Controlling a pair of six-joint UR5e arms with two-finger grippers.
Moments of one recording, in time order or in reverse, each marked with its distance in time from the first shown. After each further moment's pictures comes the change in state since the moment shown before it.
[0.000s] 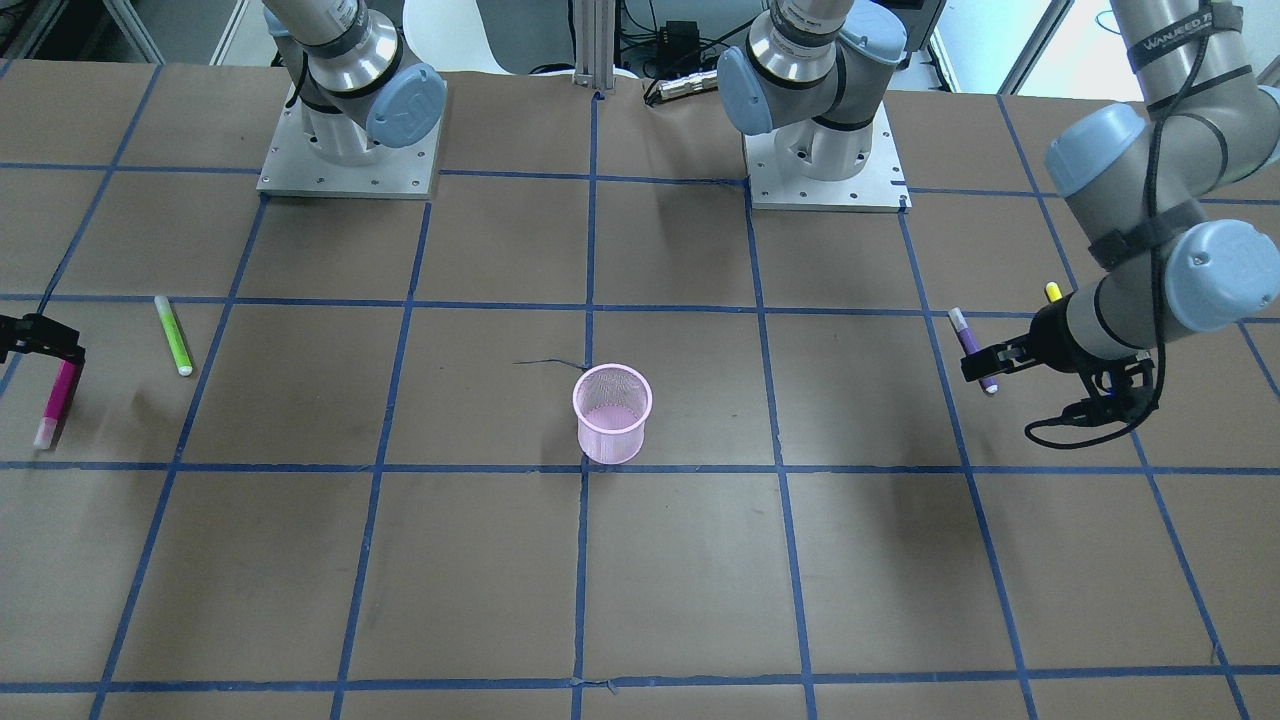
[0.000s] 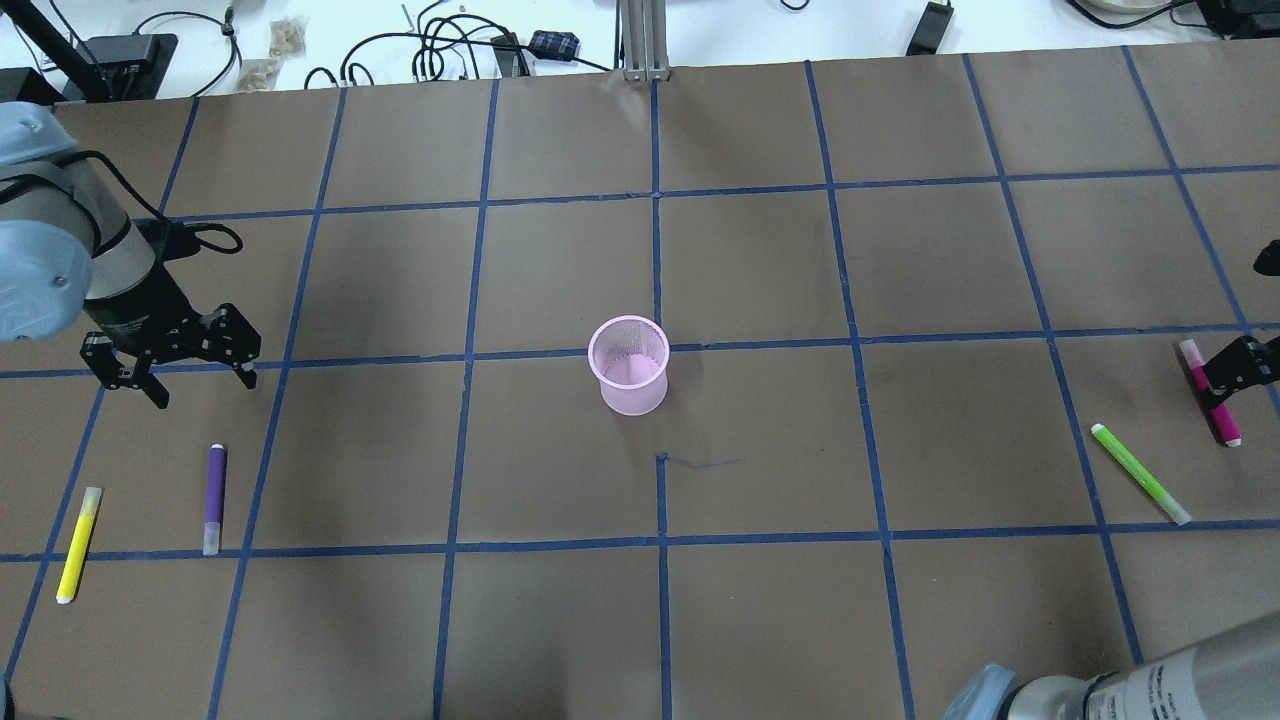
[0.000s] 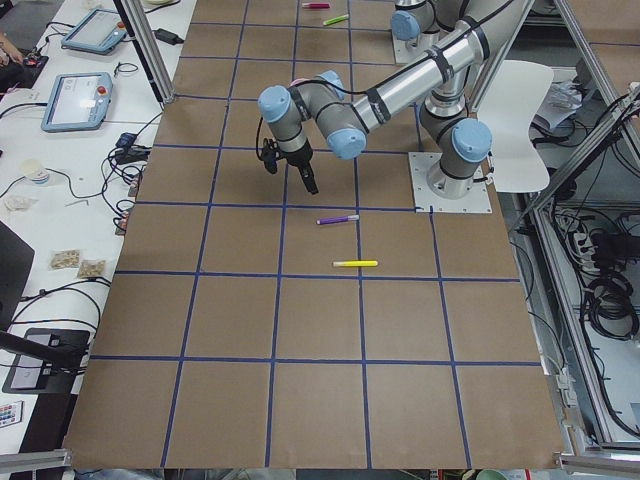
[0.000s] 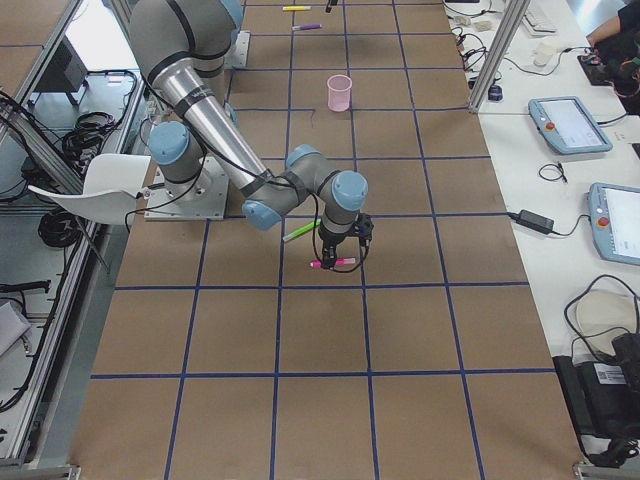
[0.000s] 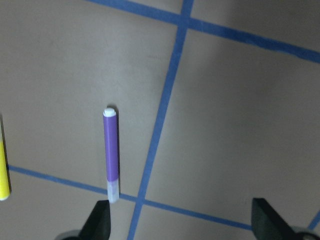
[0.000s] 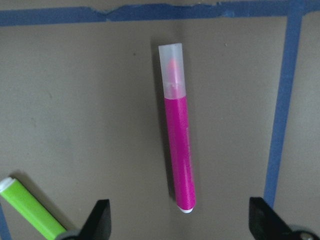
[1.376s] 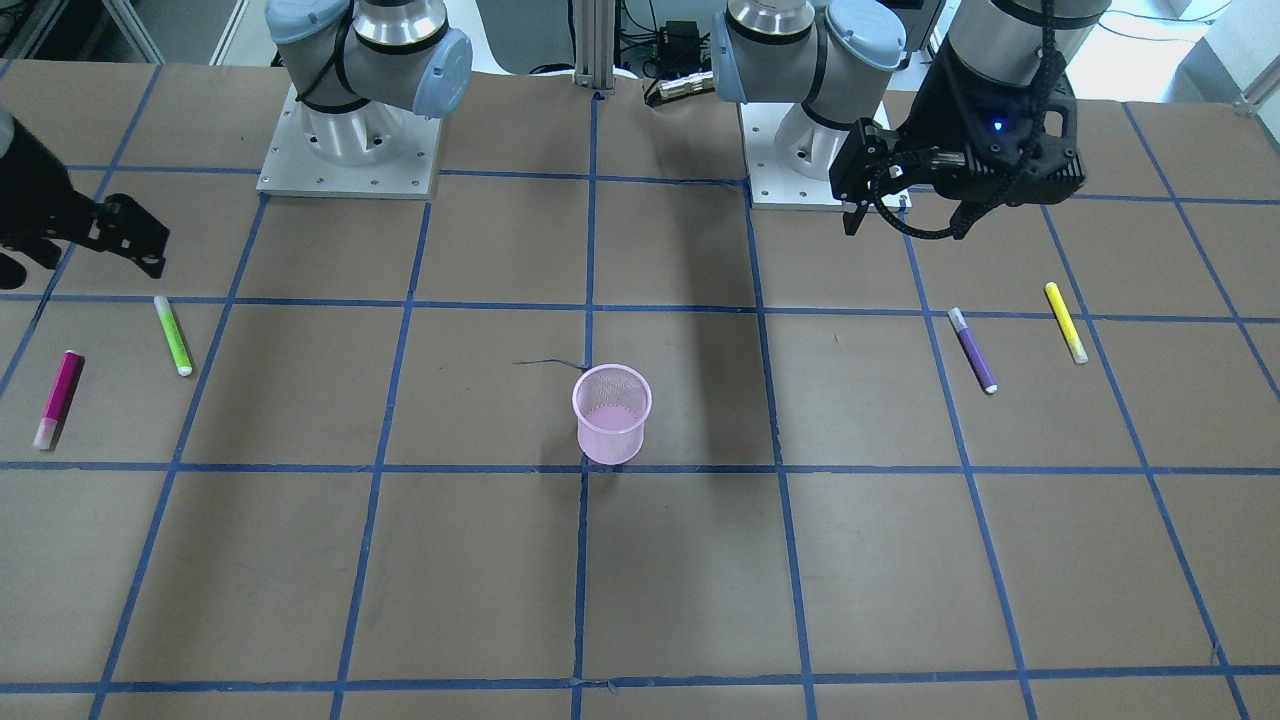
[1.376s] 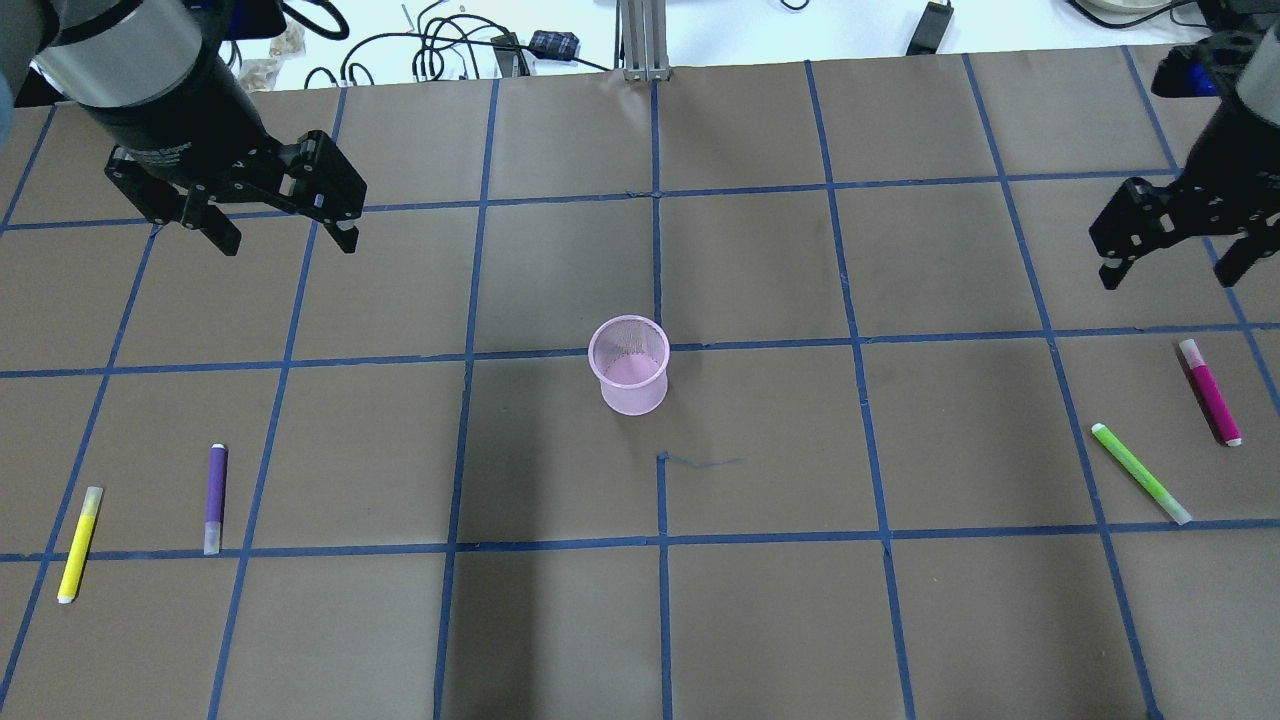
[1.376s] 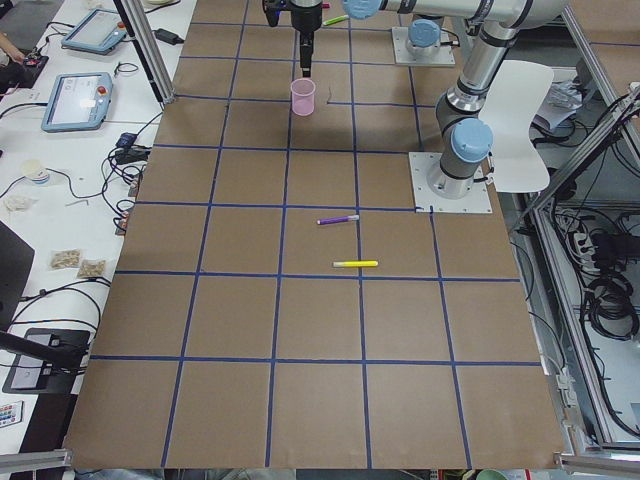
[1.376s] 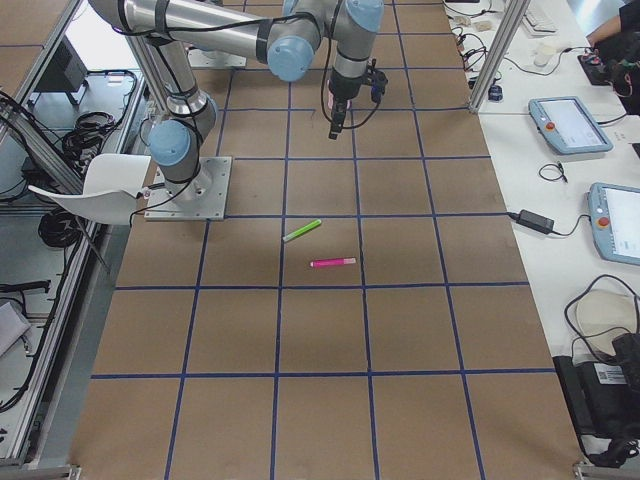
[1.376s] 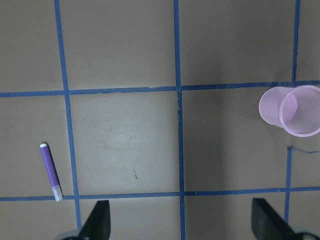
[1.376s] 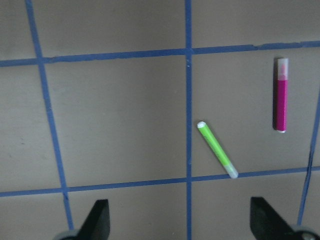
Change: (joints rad) left arm -0.415 0.277 0.315 -0.364 -0.118 -0.113; right arm 0.353 -0.331 -0.203 0.494 0.007 0.354
